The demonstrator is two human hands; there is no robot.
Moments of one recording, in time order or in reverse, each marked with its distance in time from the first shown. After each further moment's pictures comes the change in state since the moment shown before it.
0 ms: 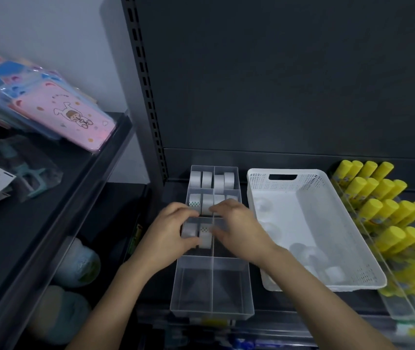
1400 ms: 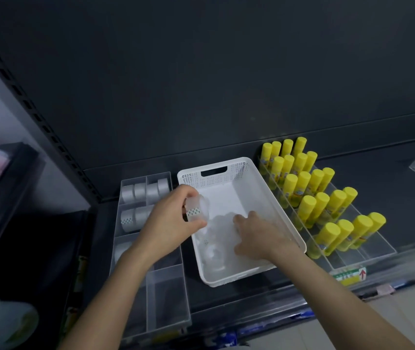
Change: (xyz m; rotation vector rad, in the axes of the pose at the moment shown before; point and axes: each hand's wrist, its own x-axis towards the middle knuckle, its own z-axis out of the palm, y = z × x) left_hand 0.064 0.110 0.054 -0.177 -0.107 0.124; right_hand -0.081 0.115 -0.051 -0.251 -0.292 0.605
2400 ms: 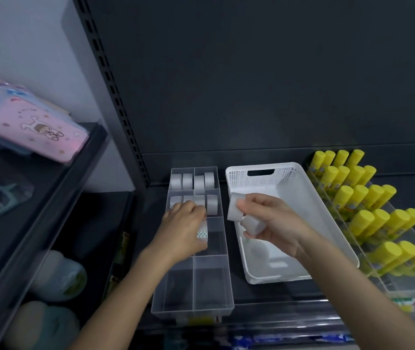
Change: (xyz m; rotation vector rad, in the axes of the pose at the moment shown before) left_hand -0.041 -0.059 -0.027 0.613 -0.111 -0.062; right_hand -0.019 -0.071 -0.038 1.454 -0.212 -0.170
